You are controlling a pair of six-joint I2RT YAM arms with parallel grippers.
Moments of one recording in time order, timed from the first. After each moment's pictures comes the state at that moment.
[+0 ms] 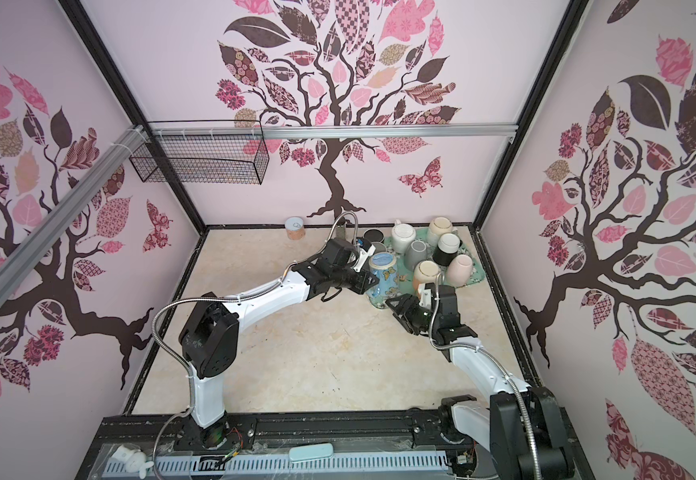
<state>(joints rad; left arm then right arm) -0.74 1.95 1.56 -0.24 0.30 -0.31 0.12 1.14 0.47 0.12 -0.62 1.10</state>
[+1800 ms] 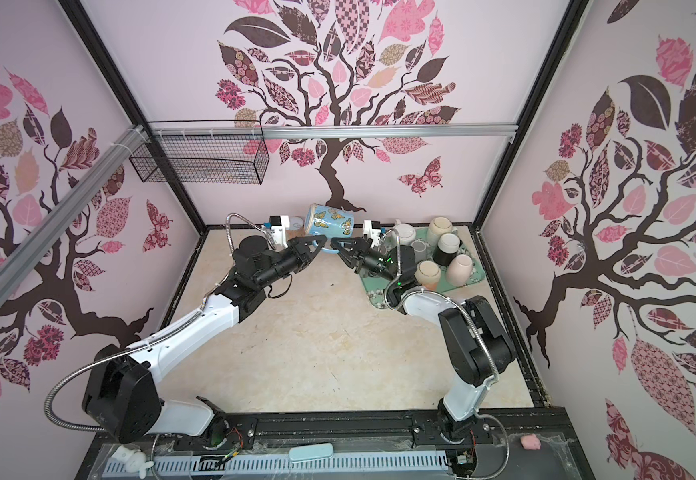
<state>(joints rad) -0.52 1.41 1.06 0.30 0.34 -1.05 0.41 1.70 0.97 1.07 -0.70 1.59</state>
